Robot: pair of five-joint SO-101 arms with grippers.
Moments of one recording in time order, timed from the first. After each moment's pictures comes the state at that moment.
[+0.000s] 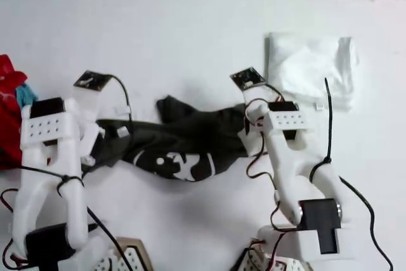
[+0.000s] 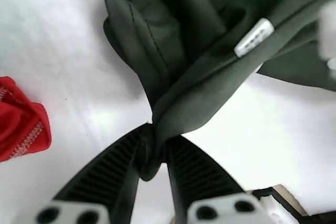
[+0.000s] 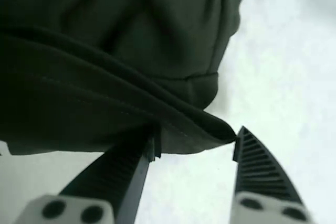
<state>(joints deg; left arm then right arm) -21.2 -19.6 36.8 82.2 -24.9 -7.7 -5.6 38.4 58.5 23.9</state>
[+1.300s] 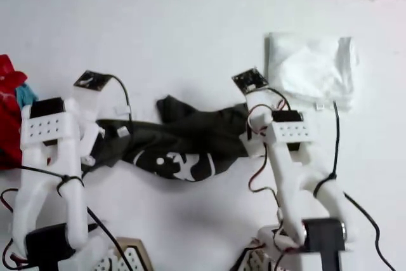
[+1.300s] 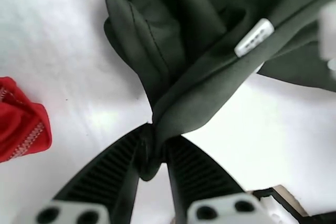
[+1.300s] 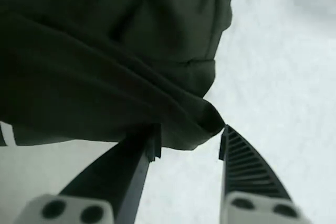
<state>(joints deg) -21.2 -19.6 36.8 82.0 -24.9 -7.6 -12.4 43.7 56.9 24.2</state>
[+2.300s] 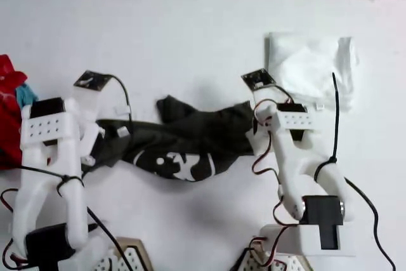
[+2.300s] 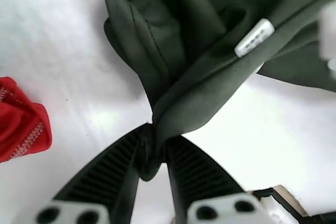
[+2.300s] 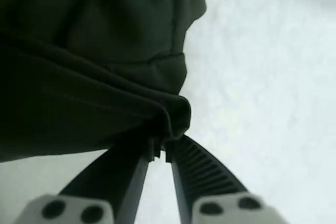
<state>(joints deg) -21.2 -19.6 36.8 82.0 -24.9 -3.7 -4.2 39.5 55.8 24.2</state>
